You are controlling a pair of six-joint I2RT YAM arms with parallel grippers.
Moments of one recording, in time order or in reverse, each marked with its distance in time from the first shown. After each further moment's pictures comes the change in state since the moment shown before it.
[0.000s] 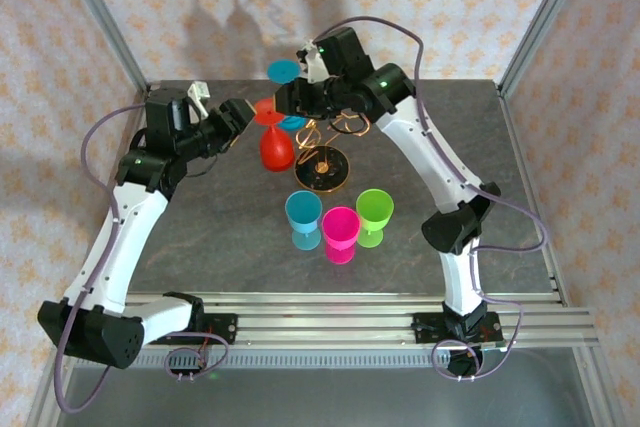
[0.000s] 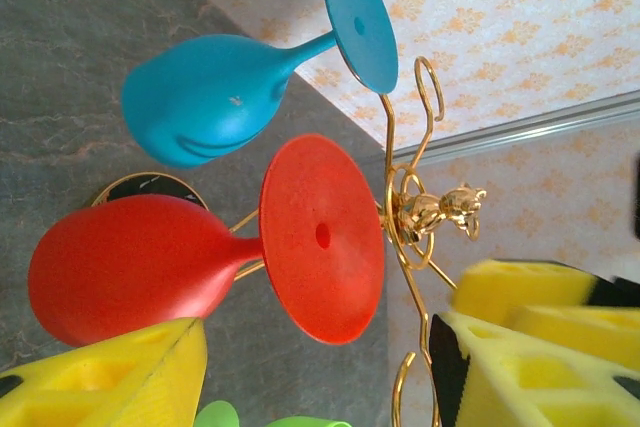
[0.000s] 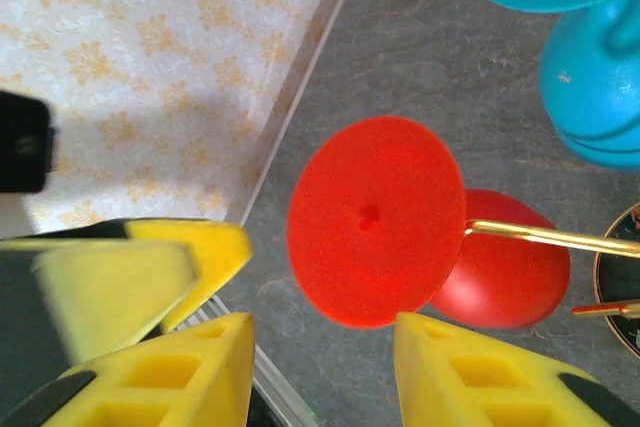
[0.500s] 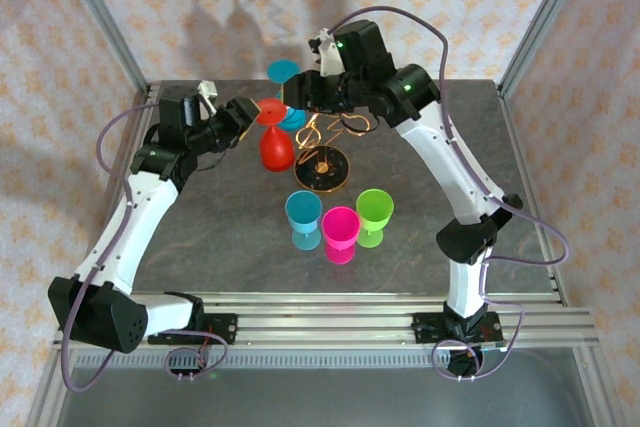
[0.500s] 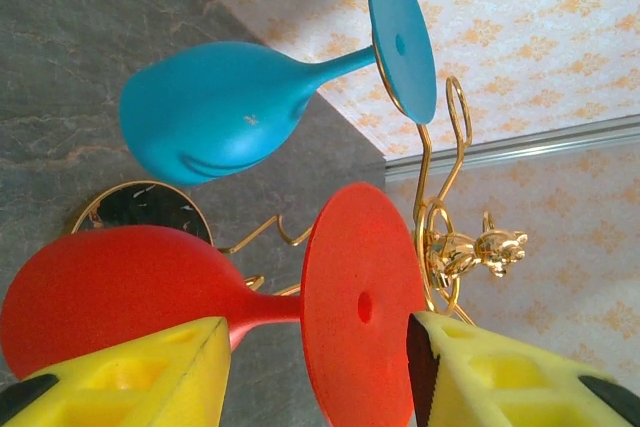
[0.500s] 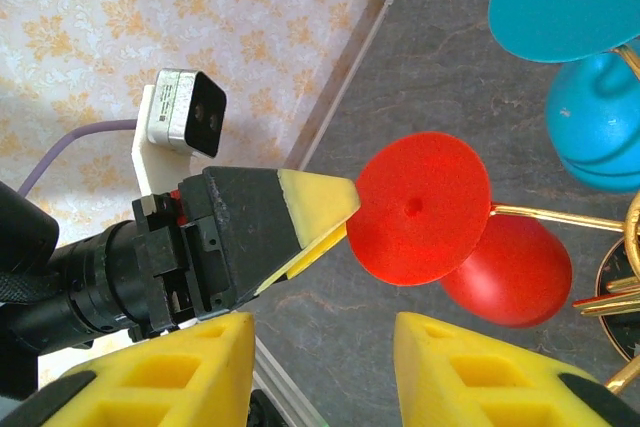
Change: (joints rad) left arm -0.008 0.076 -0.038 0.118 -0.003 -0.053; right arm 0.000 -0.104 -0.048 0.031 0.023 -0.001
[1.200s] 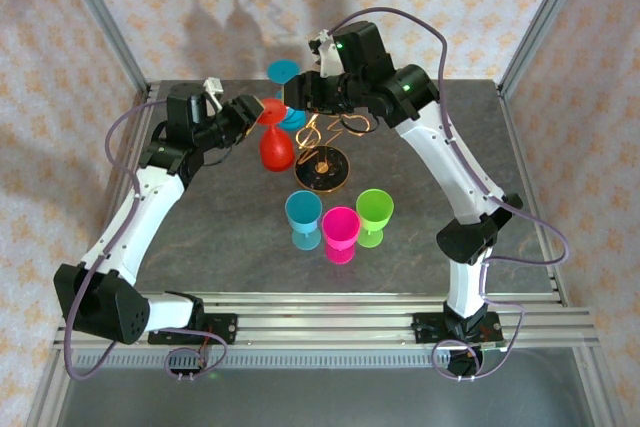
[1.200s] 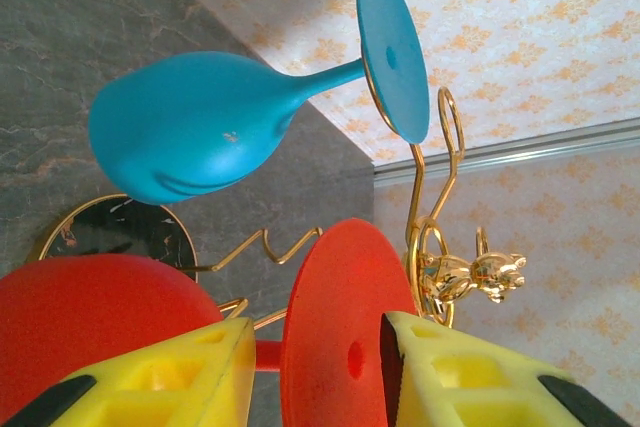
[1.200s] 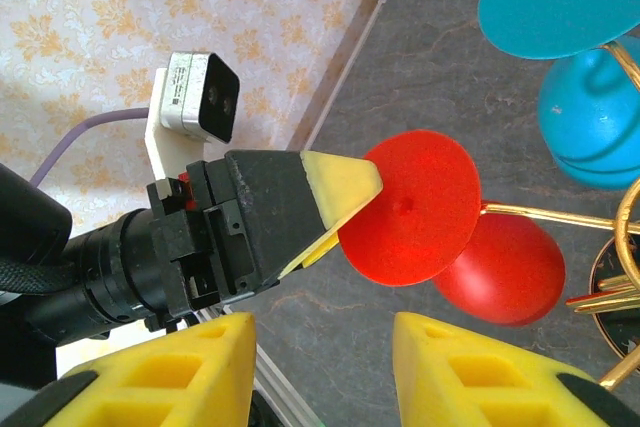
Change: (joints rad) left arm -0.013 0.043 -0.008 0.083 -0.002 -0.026; right arm -0.003 -0.002 -0.012 0.002 0.004 0.000
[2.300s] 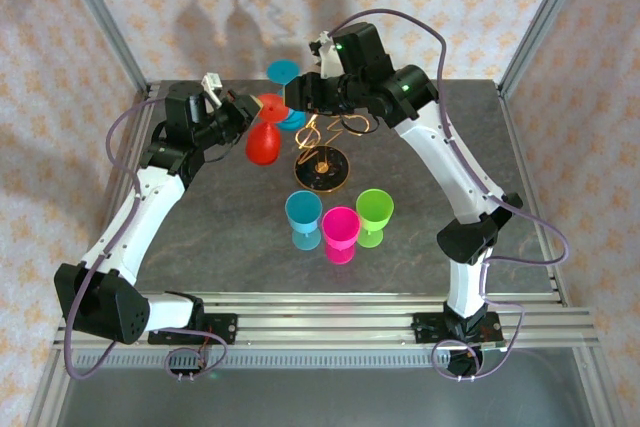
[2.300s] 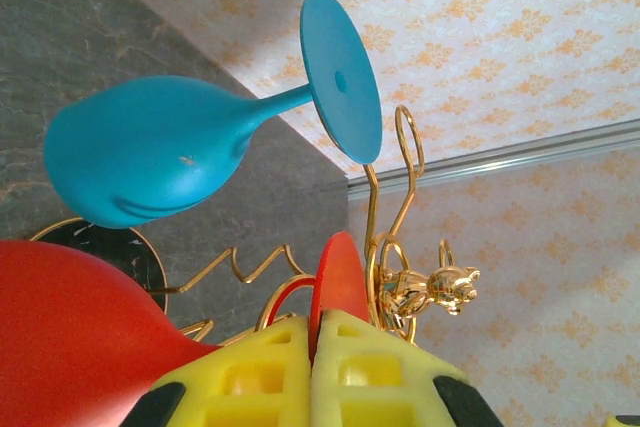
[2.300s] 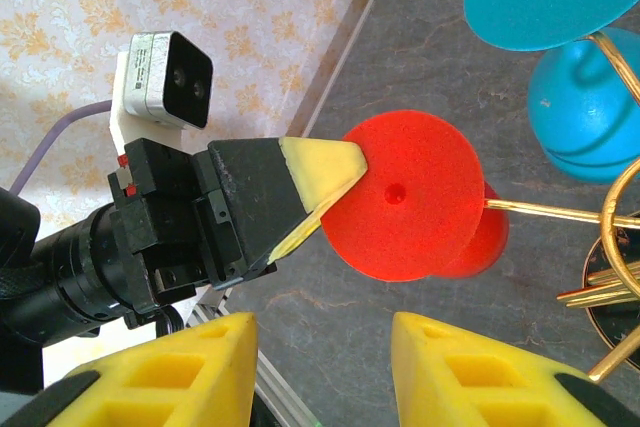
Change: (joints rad) left arm -0.002 0.000 -0.005 0.080 0.002 -0.030; right arm -0.003 -0.002 -0.016 0.000 0.004 0.000
